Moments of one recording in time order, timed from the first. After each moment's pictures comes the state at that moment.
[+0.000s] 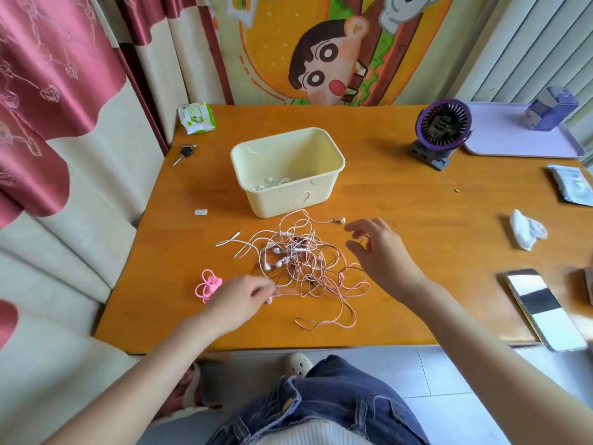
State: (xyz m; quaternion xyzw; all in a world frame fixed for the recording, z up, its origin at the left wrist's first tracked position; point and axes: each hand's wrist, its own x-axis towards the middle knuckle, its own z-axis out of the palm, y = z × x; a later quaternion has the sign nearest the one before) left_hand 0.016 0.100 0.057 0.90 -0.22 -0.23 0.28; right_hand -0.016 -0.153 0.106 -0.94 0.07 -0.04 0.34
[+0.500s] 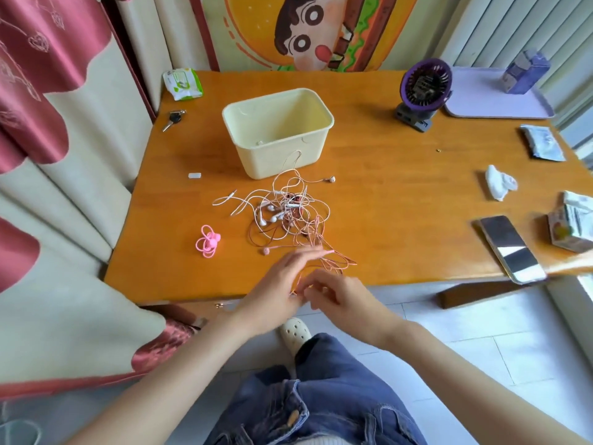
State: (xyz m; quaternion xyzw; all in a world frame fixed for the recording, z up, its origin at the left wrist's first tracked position) left_hand -0.082 0.080 0.074 0.80 -0.36 -0.21 0.44; right_hand -0.147 -0.068 0.106 -0.88 -0.01 0.12 0.46
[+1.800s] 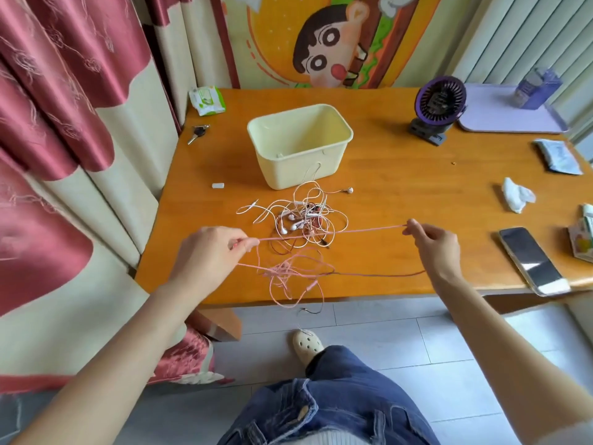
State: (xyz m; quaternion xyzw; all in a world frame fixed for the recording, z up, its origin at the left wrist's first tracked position) left_hand -0.027 0.172 0.126 0.95 -0.19 -0.01 0.25; right_hand -0.103 -0.157 0.086 -0.82 0.35 -0.13 0.42
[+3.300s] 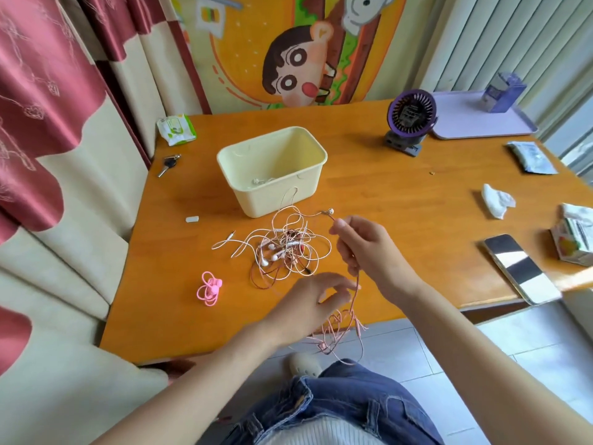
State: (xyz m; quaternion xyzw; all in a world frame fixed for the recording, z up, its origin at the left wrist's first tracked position) left_hand -0.045 0.038 0.100 0.77 -0.37 -0.26 0.46; right_hand -0.061 -0.096 0.151 -0.74 0.15 -0.03 0.65
